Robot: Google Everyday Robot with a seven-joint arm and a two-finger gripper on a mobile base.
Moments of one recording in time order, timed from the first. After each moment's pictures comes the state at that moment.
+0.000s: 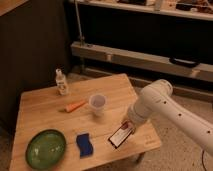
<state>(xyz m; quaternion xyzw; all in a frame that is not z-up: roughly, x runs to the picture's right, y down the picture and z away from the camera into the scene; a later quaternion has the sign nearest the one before) 0.109 0.169 0.692 -0.25 -0.25 -0.30 0.88</state>
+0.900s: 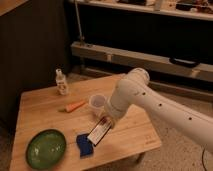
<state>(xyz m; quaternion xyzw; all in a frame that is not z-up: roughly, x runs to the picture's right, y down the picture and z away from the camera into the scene) -0.012 0.141 0.646 -0.21 -0.29 -0.38 0.85</state>
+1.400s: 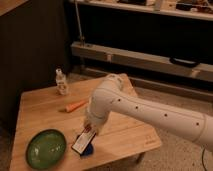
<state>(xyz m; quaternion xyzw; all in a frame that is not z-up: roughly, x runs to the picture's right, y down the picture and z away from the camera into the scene) -0.075 0.167 0.654 -0.23 -0.31 -0.41 0.83</state>
